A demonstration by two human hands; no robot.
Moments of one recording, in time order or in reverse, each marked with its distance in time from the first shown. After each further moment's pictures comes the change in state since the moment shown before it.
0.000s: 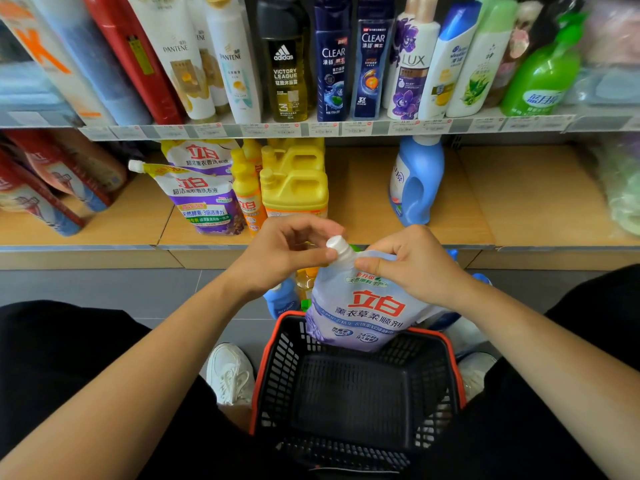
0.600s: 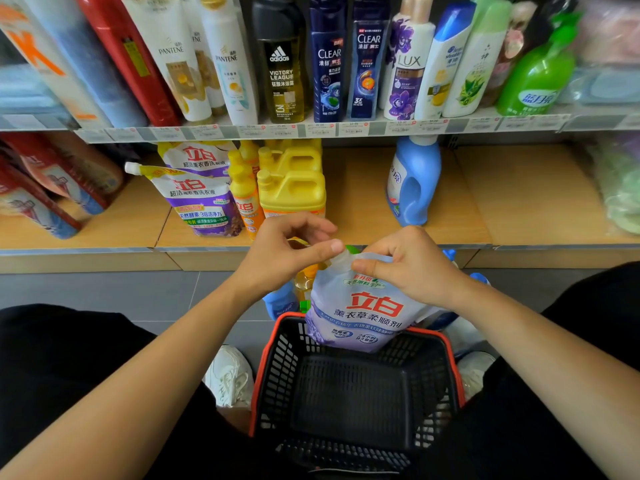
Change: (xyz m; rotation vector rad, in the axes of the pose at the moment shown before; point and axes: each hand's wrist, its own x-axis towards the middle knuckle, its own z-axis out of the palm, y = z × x) left_hand 0.002 0.000 0.004 0.265 0.136 0.048; right_hand 0.002 0.002 0.002 0.005 0.009 -0.007
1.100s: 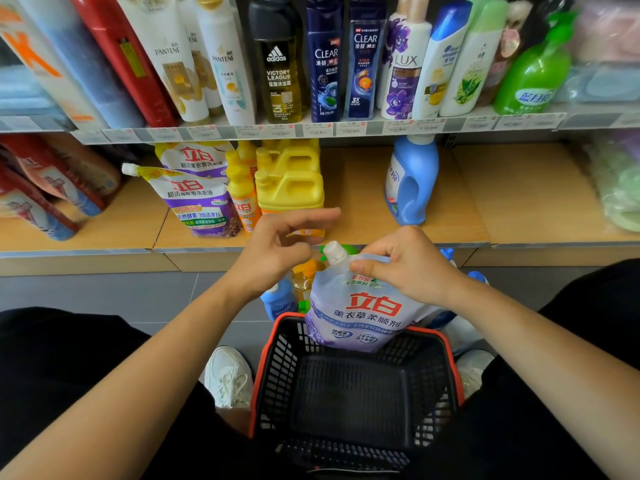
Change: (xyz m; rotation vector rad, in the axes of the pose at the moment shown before) left_hand 0.000 0.001 -0.007 -0.026 -0.029 0.011; right_hand 0.001 0.004 0.000 -0.024 -0.028 0.008
